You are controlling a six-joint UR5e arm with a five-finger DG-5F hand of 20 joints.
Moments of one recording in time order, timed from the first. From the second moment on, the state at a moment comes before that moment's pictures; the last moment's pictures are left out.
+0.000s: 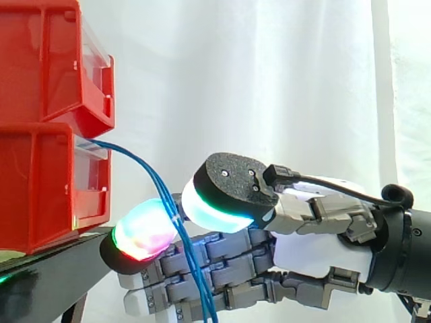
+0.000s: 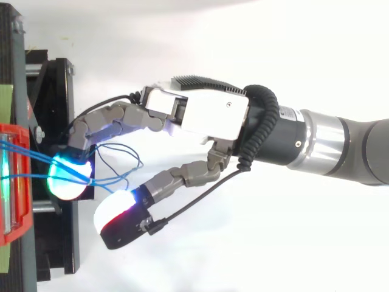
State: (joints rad) arm 0.14 -2.41 -1.23 -2.43 -1.26 -0.33
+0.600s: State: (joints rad) arm 0.14 -2.41 -1.22 -2.43 -1.25 -0.32
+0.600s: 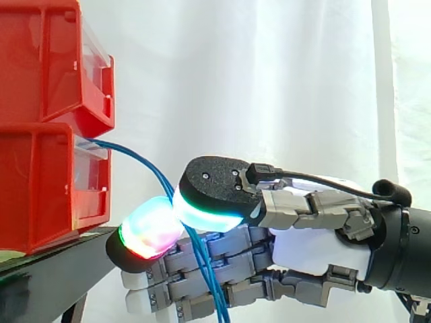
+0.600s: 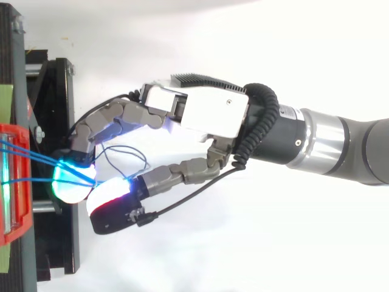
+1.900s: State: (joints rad) arm 0.11 -2.41 -1.22 -2.61 -1.31 -0.23
